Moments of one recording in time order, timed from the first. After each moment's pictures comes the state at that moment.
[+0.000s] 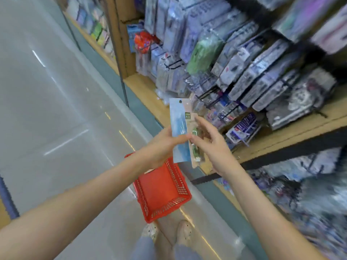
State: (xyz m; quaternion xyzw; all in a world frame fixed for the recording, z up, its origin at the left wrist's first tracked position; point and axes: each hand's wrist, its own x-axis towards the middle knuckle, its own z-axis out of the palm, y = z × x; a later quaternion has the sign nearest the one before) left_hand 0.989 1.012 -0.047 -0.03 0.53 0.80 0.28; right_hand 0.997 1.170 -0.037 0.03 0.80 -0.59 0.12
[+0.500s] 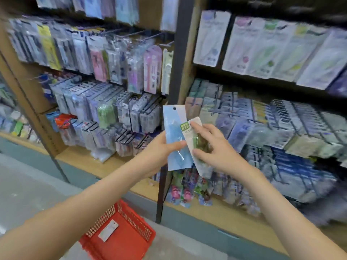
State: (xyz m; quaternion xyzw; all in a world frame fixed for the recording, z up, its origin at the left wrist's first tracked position) left_hand 1.150 1.200 0.137 0.26 0.57 0.71 0.32; right_hand 1.236 1.369 0.158 0.02 0.95 -0.30 -0.09
